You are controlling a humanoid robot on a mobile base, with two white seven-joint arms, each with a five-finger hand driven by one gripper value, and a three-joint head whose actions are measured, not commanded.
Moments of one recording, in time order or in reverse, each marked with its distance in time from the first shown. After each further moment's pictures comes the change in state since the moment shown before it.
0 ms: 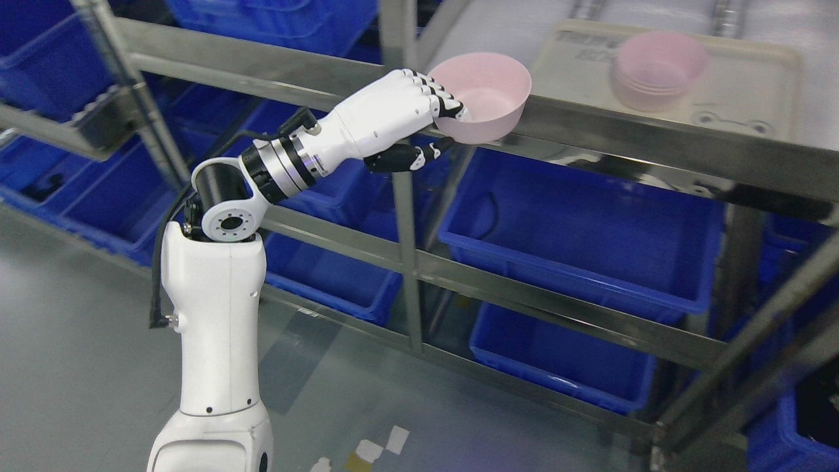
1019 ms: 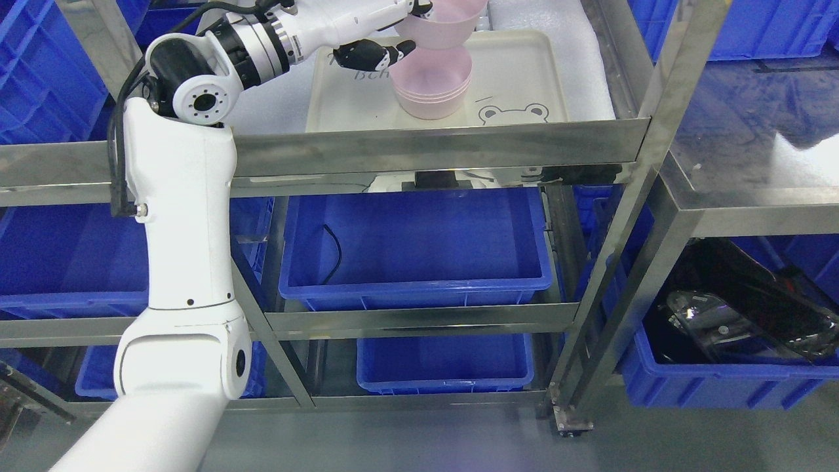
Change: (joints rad) left arm -0.323 0.070 -0.037 0.295 -0.240 0.027 -0.020; right arm -0.001 0.000 0.000 0.000 0.000 0.000 0.012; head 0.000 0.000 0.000
